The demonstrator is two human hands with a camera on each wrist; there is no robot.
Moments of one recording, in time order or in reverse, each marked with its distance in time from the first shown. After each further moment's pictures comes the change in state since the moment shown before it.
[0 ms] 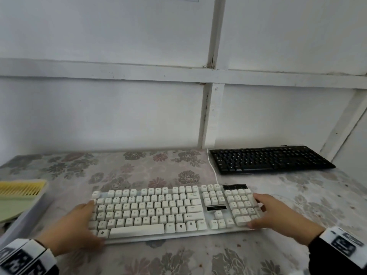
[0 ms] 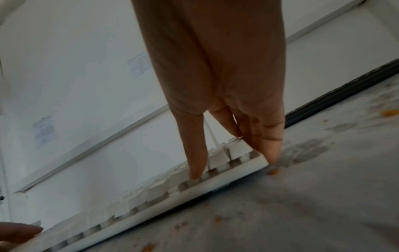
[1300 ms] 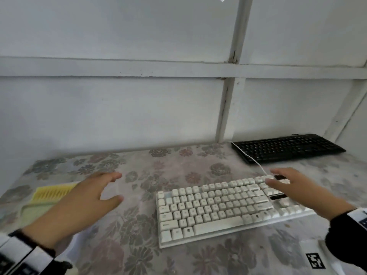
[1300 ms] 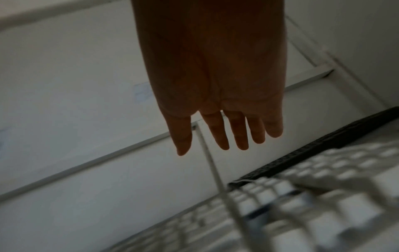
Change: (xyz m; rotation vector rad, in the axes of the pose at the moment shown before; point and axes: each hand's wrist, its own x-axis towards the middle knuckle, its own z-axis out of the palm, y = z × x) left_hand -0.007 -0.076 -0.086 -0.136 0.165 0.363; right_hand -0.032 -0.106 0.030 0.022 0.323 0.068
